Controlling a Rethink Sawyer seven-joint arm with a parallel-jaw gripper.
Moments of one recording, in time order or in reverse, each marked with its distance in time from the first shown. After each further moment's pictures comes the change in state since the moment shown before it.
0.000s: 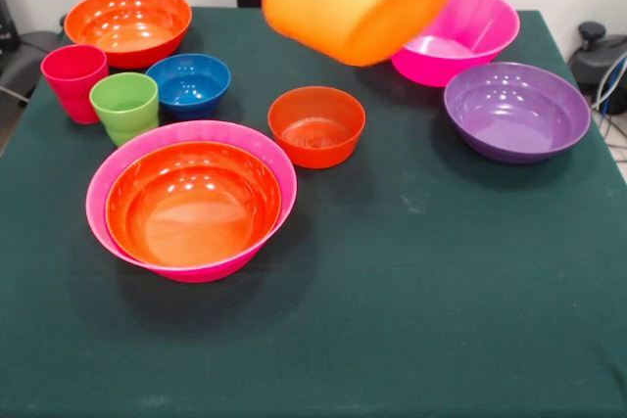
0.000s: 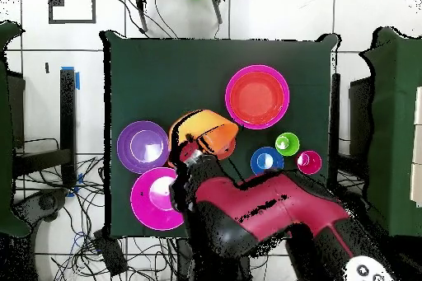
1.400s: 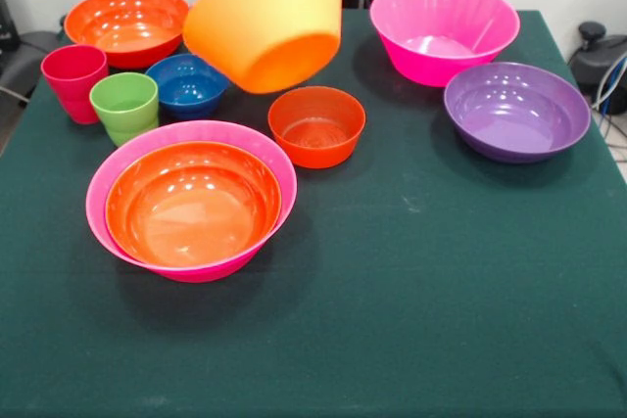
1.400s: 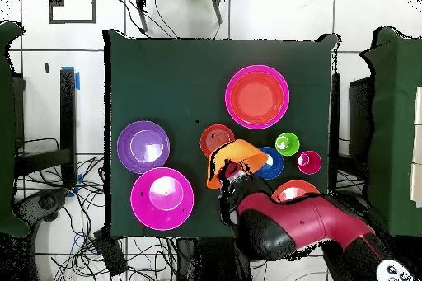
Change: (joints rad) arm -0.045 0.219 -0.311 0.033 -0.161 -0.004 0.000
